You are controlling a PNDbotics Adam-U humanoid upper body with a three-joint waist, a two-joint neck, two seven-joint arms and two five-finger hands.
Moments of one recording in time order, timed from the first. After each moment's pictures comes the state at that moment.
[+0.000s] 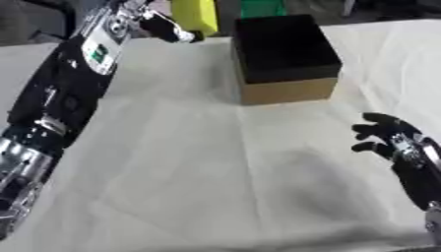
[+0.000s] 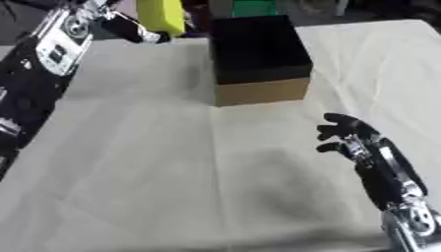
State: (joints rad) left arm -1.03 0.42 -0.15 -0.97 -0.64 -0.23 -0.02; right arm -0.22 -0.30 0.24 -1.71 -0.17 -0.07 0.15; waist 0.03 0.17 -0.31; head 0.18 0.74
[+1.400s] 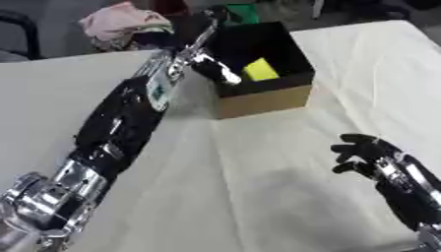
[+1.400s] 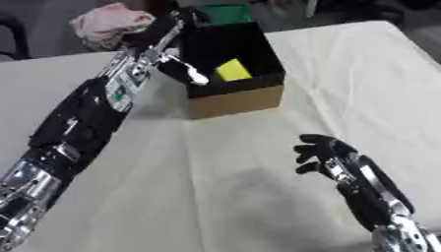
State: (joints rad) left arm -1.07 0.30 -0.14 -0.86 -0.79 -0.29 0.05; right arm -0.29 -0.27 0.30 -1.71 -0.18 -0.06 0.22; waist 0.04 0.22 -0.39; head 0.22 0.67
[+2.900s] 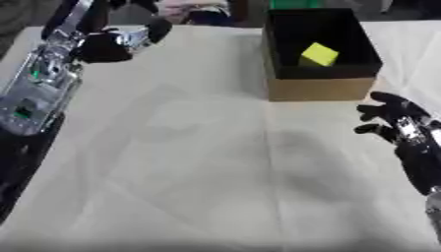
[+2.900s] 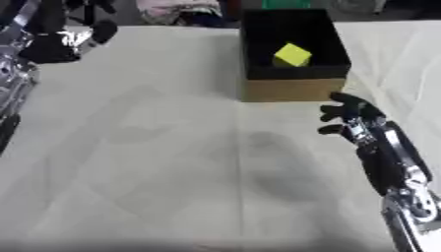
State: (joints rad) left arm -0.52 0.55 -0.10 -1.71 0.01 -0.11 -0.11; right arm -0.22 -0.30 0.17 -1.76 -0.19 -0.08 0.11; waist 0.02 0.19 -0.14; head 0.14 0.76
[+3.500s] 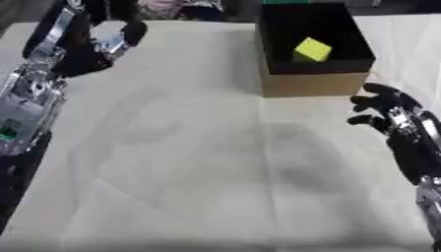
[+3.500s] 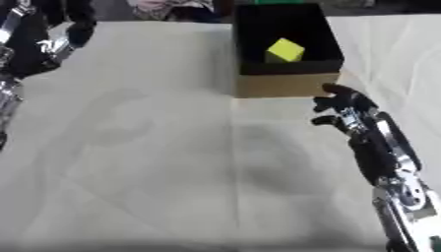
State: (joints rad) left arm -0.50 0.52 -0.08 -1.71 0.00 -0.10 -0.11; right arm -0.21 -0.30 0.17 -1.76 -0.19 -0.09 0.10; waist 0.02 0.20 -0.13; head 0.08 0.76
